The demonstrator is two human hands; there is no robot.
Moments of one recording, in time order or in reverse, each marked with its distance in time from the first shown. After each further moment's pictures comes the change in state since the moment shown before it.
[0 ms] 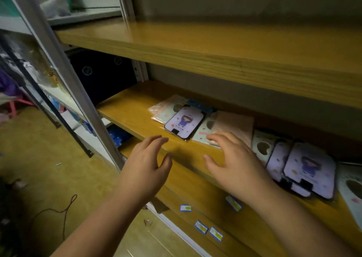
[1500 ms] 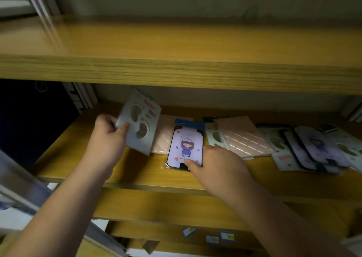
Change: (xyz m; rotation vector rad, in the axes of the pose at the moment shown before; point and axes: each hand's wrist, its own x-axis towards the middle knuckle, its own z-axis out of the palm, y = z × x) left_hand 0.246 -0.134 -0.017 -0.752 -0.138 -0.061; right_hand 0.117 -0.086 0.109 -0.530 -0.024 0.638
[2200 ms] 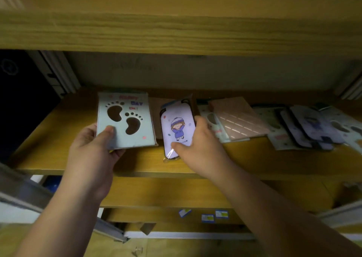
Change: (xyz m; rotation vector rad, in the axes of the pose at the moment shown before) left_hand -0.045 -0.026 -0.005 -0.623 -0.039 -0.260; right_hand 0.014 -0.016 0.028 0.762 0.027 0.137
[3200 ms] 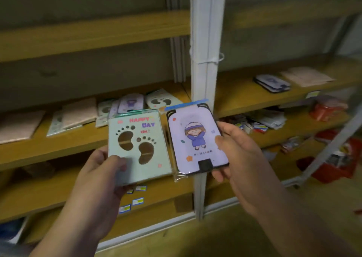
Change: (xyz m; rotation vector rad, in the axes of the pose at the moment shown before) left_hand -0.384 -0.098 0.271 0.154 -0.363 -0.134; right_hand -0.312 0.227 -0.383 0.760 0.264 0.083
